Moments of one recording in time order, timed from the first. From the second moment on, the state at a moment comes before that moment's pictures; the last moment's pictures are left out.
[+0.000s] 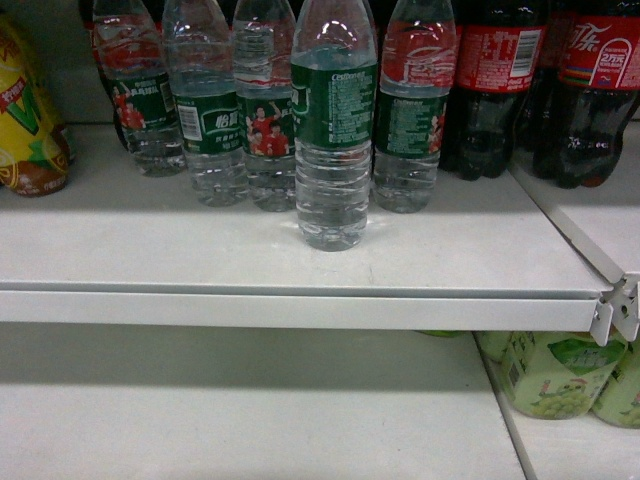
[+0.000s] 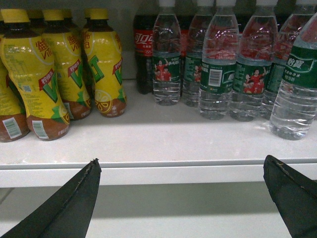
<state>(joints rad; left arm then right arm) 0.00 0.01 0.01 0.00 0.00 0.00 0.00 0.00 0.01 0.00 0.00 0.00</state>
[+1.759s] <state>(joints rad) 0.00 0.01 0.01 0.00 0.00 0.00 0.15 0.78 0.43 0.36 -0.03 0.19</state>
